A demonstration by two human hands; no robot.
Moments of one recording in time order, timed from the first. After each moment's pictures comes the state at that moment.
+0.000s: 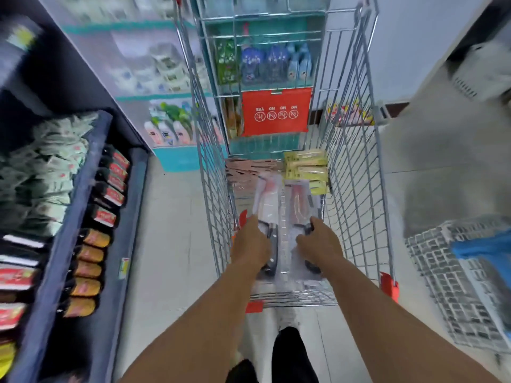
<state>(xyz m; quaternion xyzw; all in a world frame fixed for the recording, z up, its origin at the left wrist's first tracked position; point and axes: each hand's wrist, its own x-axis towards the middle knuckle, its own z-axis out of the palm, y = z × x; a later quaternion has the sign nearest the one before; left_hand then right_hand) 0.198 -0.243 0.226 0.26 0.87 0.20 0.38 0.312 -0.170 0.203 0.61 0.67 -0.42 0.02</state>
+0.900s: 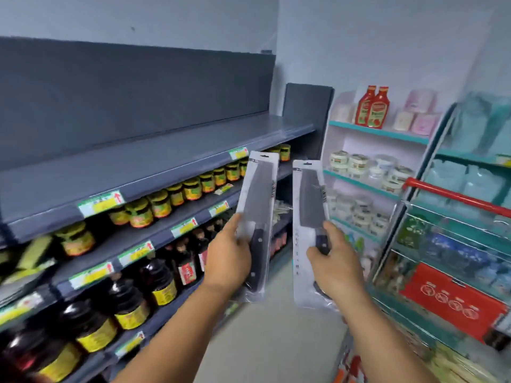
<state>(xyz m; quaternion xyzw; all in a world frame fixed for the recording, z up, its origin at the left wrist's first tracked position) 0.114 -0.512 0.471 0.02 0.88 0.46 -0.08 0.155 -0.341 0.467 0.18 0.86 -0.46 -0.15</state>
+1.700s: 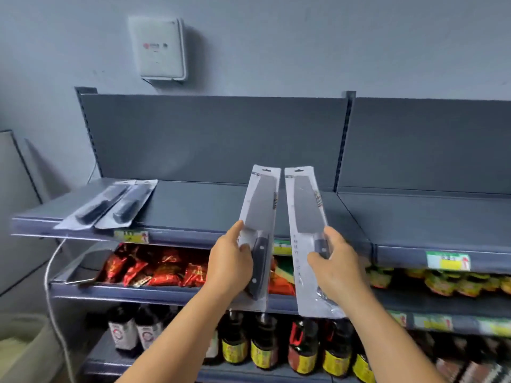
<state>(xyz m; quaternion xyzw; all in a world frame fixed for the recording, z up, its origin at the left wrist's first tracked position) 0.263 -1.044 0.514 -0.34 0.81 0.37 -0.28 0.153 -0.900 0.512 -0.24 0.85 -0.47 0.03</state>
